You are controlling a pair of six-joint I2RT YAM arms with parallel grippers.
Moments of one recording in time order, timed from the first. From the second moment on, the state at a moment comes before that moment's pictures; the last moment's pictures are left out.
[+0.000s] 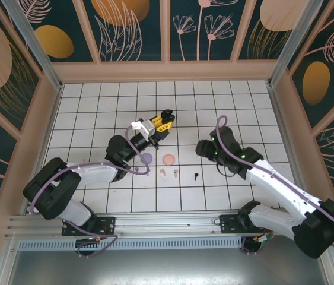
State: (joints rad) left arm -0.71 1.50 0.57 1.25 0.27 0.01; right arm 0.63 1.05 0.71 -0.58 0.11 0.83
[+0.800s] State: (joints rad) left arm -0.71 1.45 0.52 1.27 0.26 0.01; right arm 0.81 1.35 0.64 -0.50 0.13 1.03
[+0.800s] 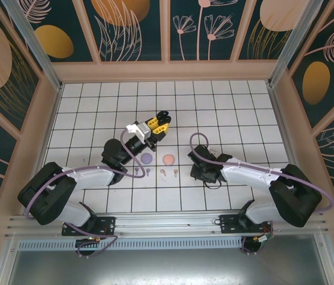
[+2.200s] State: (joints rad) left arm -0.71 1.45 0.51 1.30 0.26 0.01; right arm 0.87 1.49 0.73 -0.54 0.22 1.02
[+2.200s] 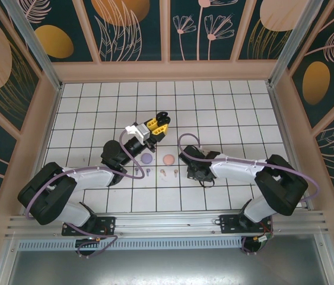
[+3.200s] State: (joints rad) left arm -0.71 1.44 0.56 1.20 0.34 0.03; right arm 0.76 1.14 1.28 -0.49 0.25 0.65
